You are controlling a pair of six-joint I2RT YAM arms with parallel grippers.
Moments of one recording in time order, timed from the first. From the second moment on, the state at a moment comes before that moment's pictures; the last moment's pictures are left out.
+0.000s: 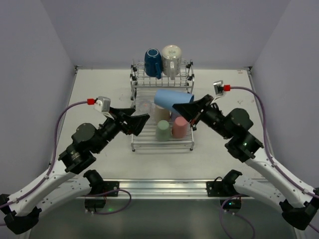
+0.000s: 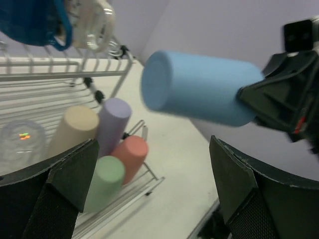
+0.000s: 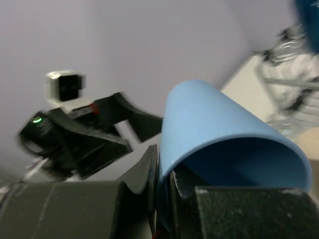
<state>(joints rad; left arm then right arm) -0.84 0.65 0.73 0.05 -0.10 -0.55 0.73 0.83 0.80 0.27 -0.25 0.79</state>
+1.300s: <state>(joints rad) -0.84 0.75 0.64 -0.24 -0.15 -0.39 0.11 2.12 2.13 -1.00 0.11 0.17</state>
